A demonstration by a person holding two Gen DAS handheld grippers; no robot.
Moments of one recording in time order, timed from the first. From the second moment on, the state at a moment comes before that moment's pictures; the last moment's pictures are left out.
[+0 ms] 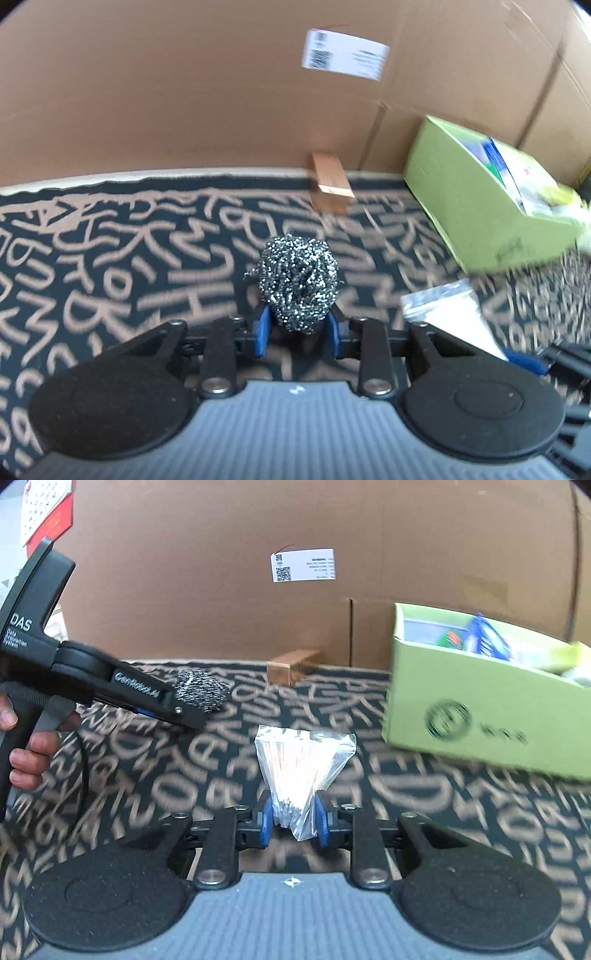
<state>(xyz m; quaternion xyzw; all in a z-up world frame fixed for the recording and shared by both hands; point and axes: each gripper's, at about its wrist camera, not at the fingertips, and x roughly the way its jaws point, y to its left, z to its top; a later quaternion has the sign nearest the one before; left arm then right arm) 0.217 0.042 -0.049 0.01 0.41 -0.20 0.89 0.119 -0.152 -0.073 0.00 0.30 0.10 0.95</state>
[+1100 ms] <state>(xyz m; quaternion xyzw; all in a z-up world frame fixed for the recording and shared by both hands) 0.219 0.008 -0.046 0.07 0.40 -0.14 0.90 0.092 -0.166 -0.077 0.01 0.30 0.09 0.95</state>
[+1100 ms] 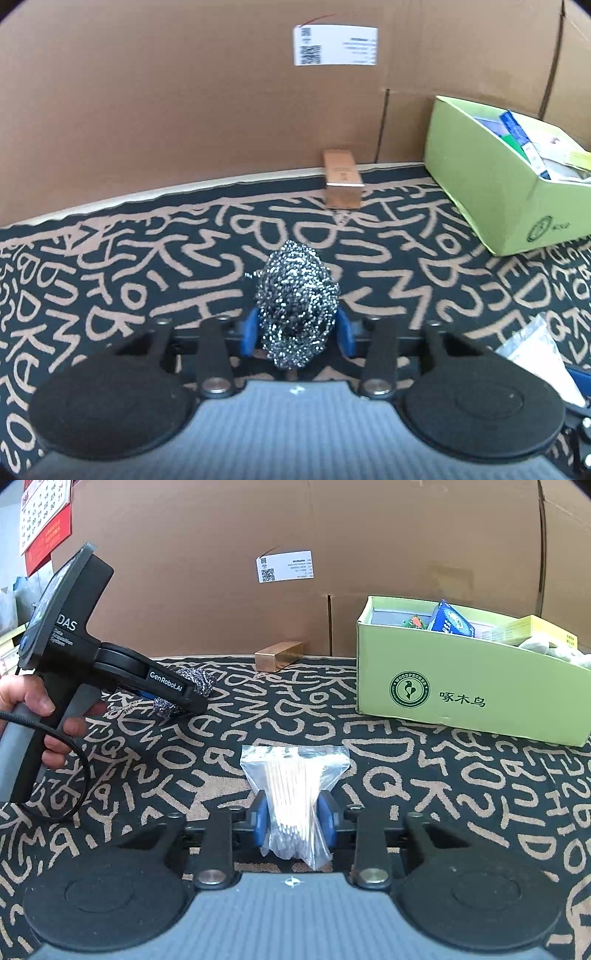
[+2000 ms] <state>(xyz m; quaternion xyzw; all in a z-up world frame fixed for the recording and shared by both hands) 0.187 -0.166 0.076 0.03 0.30 -0.33 0.89 0.099 -0.306 0.031 0.02 0.11 -0.09 0.99</state>
